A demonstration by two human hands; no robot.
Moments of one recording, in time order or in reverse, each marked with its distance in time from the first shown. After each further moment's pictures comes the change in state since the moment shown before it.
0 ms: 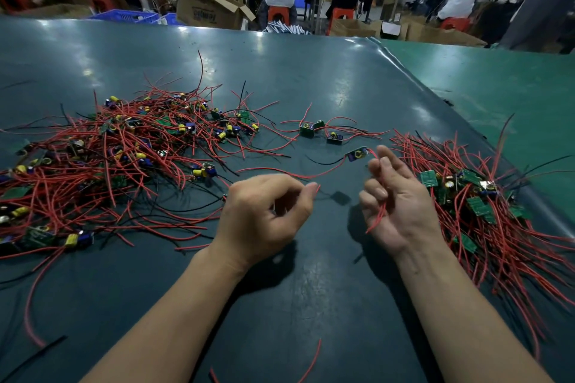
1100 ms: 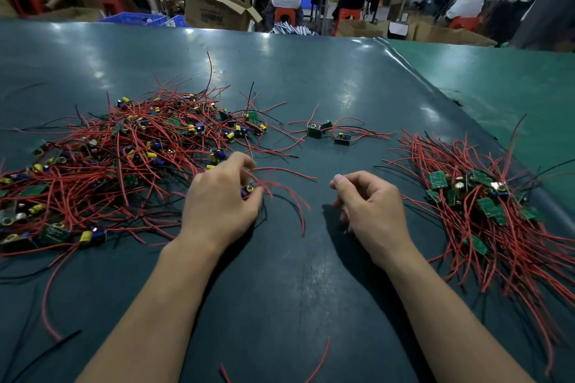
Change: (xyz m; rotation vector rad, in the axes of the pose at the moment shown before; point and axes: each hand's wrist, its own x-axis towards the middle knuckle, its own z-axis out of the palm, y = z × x) left_hand 0.005 -0.026 -0.041 0.385 -0.270 -0.513; right_hand -0.007 0.034 0.001 -1.043 -0.030 -0.314
